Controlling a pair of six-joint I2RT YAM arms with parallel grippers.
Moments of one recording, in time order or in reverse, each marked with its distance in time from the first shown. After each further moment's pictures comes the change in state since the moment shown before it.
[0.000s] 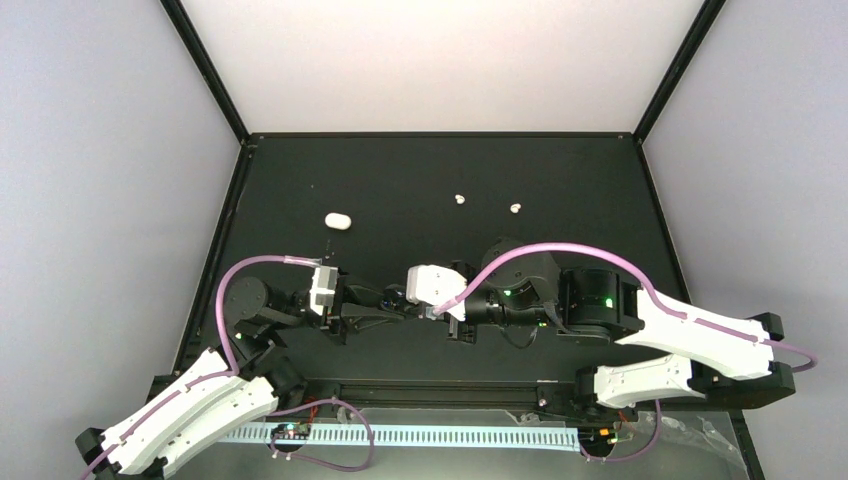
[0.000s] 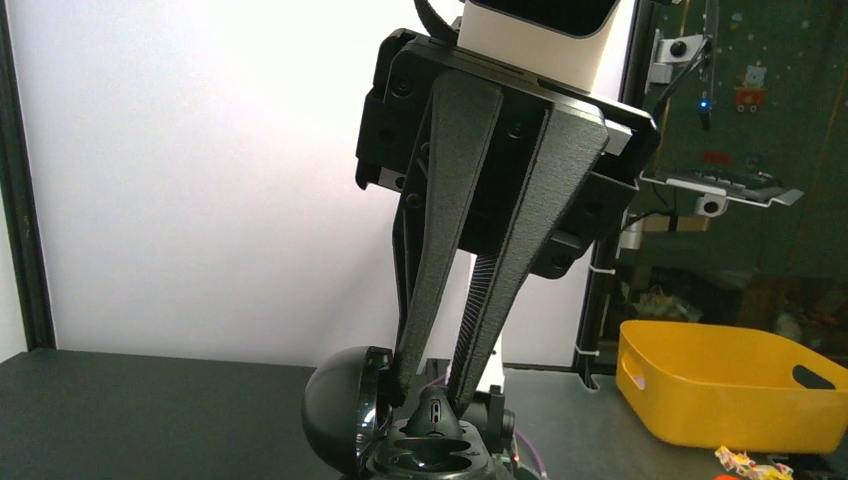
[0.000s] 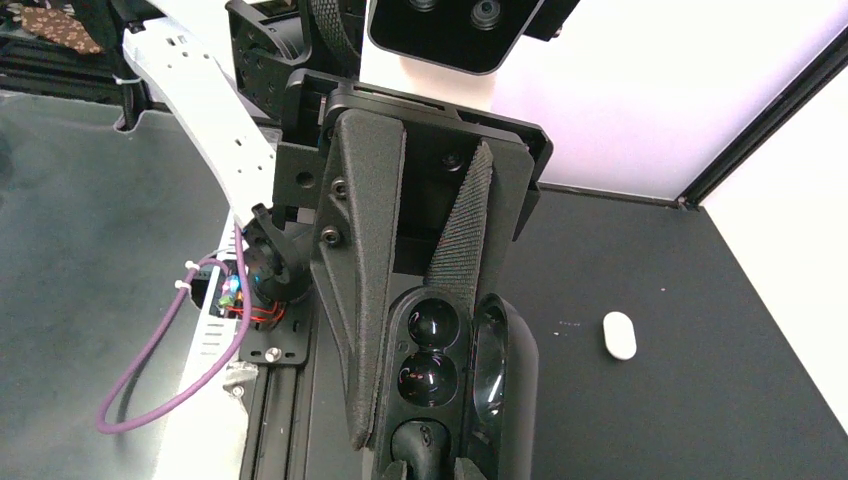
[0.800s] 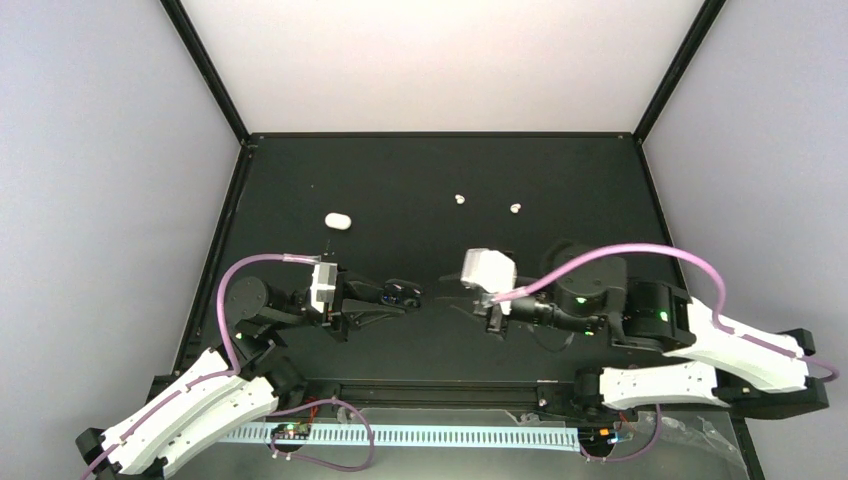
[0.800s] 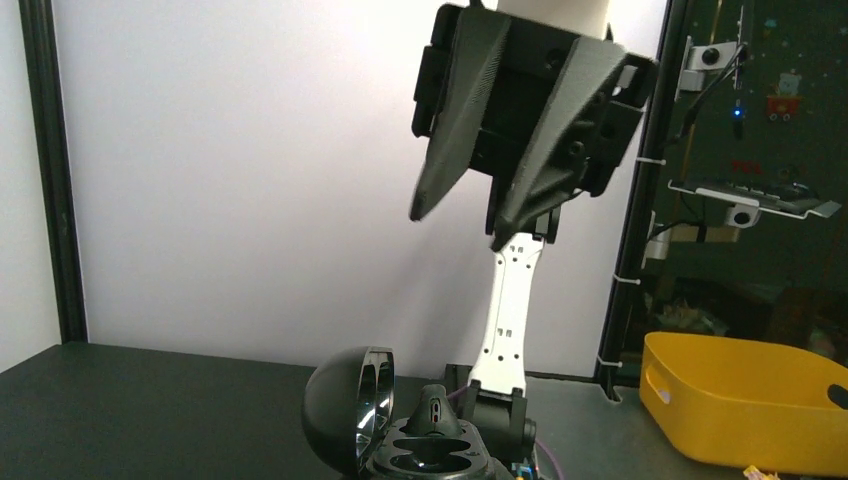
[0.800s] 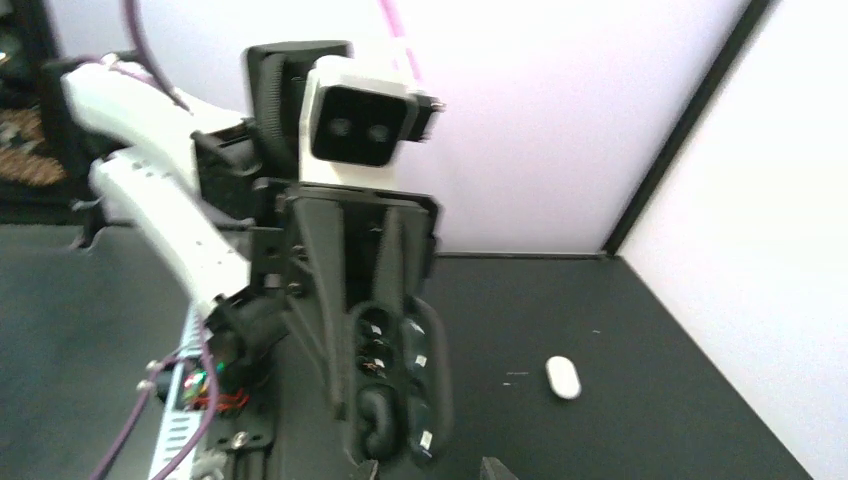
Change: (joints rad) left arm 0.000 0.000 -0.003 0.001 -0.048 0.001; right arm 0.002 -0.159 -0.069 0.095 0.060 0.058
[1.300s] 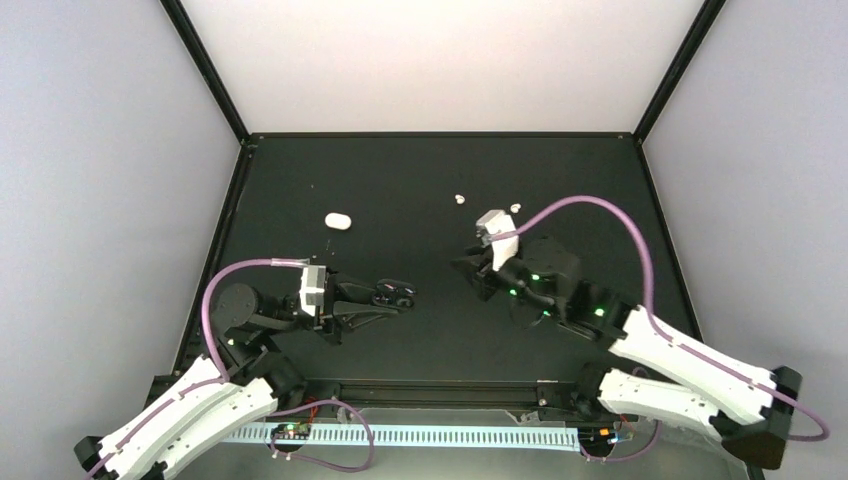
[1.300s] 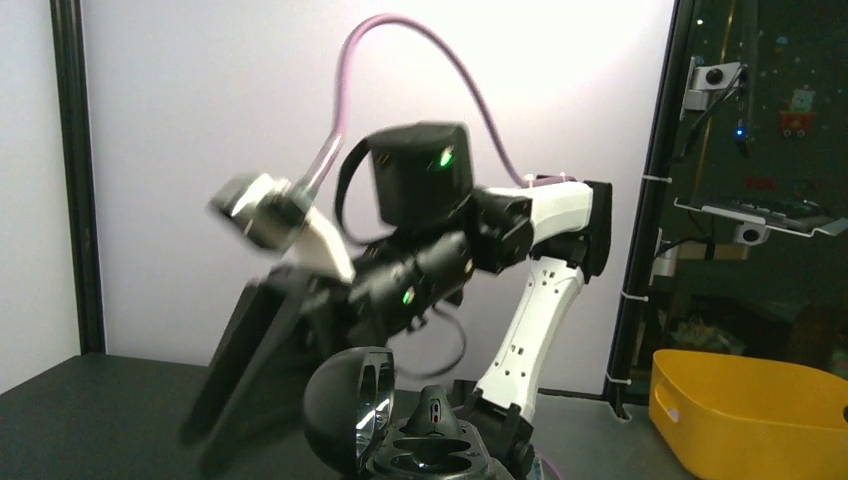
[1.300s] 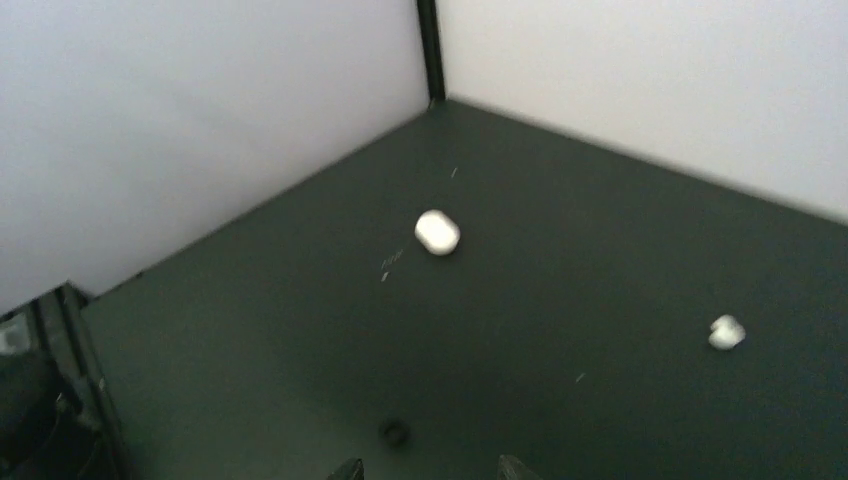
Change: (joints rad) left arm 0.000 -0.051 0.000 -0.024 -0.031 -0.012; right arm -0.386 -0.147 -0.505 0.363 0.095 0.366
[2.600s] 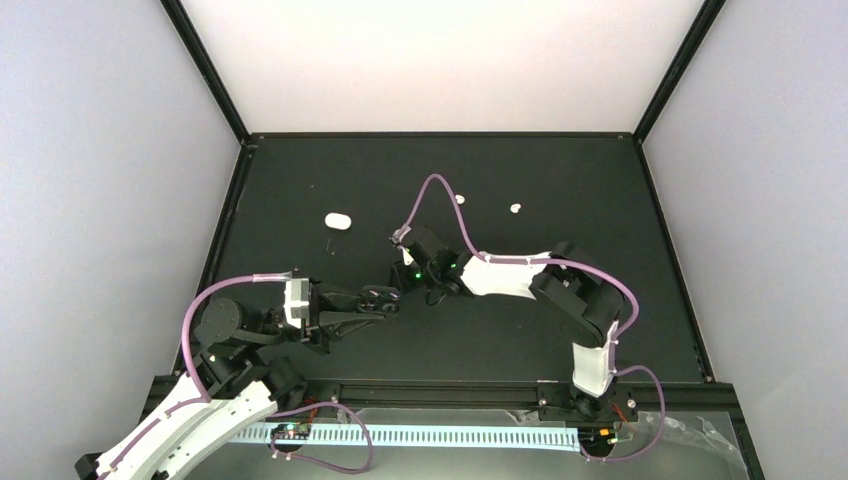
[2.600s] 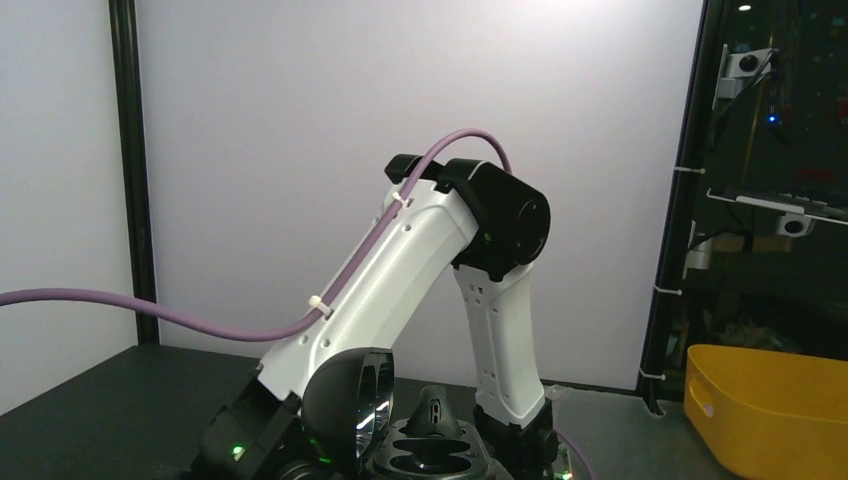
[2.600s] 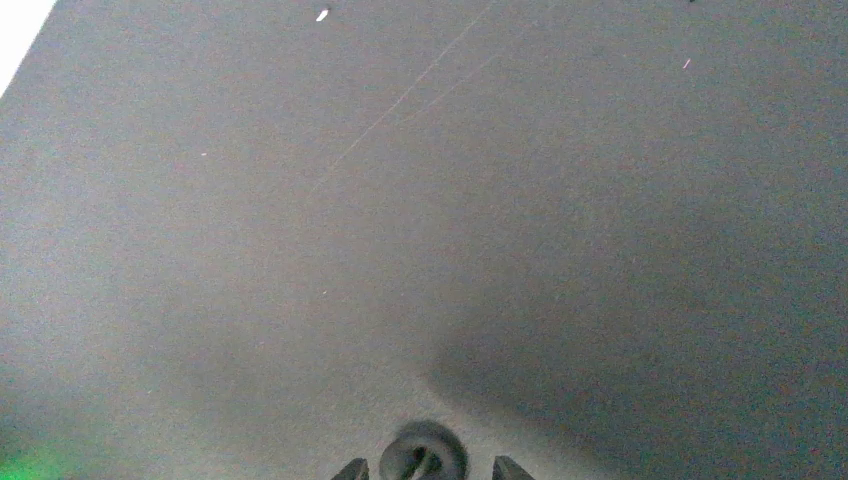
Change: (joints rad) left arm 0.000 -0.159 -0.006 -0.169 -0.074 0.052; right arm -0.061 1.038 0.202 0.293 -0.290 0.341
